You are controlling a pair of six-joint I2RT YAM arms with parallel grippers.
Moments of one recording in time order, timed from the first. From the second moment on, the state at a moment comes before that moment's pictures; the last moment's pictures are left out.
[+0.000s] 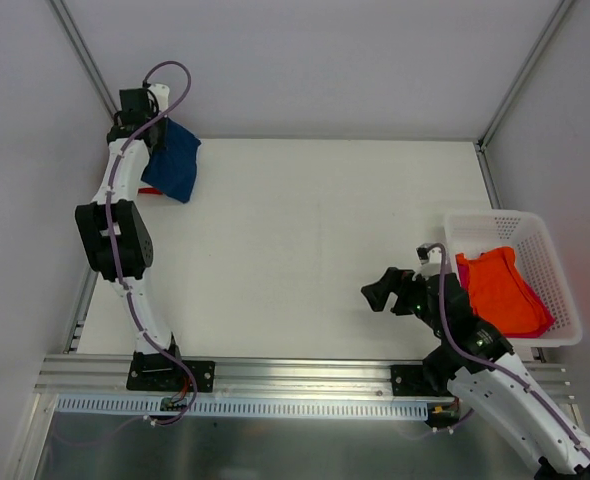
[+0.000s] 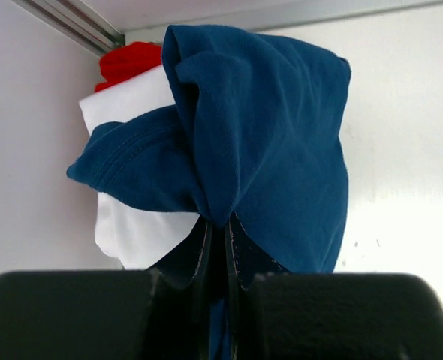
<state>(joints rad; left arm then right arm) 0.09 2.01 1.86 -0.48 -0.06 0.29 0.63 0.35 0.40 -0.53 0.06 0.57</state>
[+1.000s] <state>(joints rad) 0.38 2.23 2.20 -0.51 0.19 0.11 0.63 0.73 0.31 -0.21 -0.02 0.58</state>
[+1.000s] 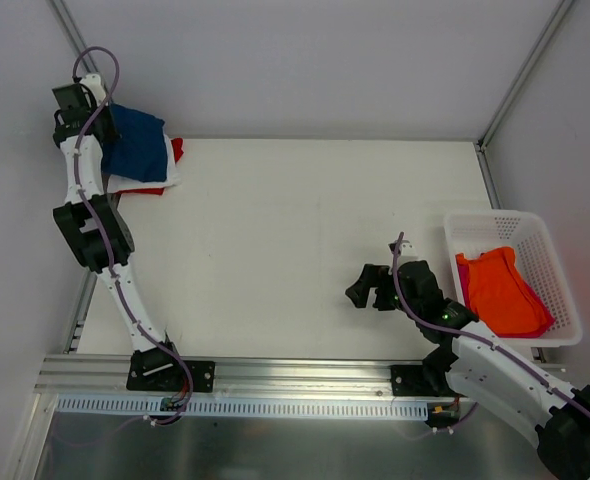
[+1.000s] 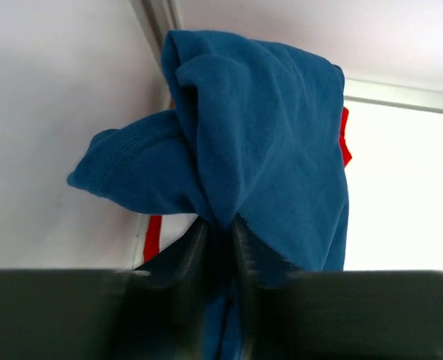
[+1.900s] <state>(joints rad) 0.46 2.43 2.19 -0.47 0.31 -0.03 0.63 0.77 0.29 -0.17 -0.02 0.59</state>
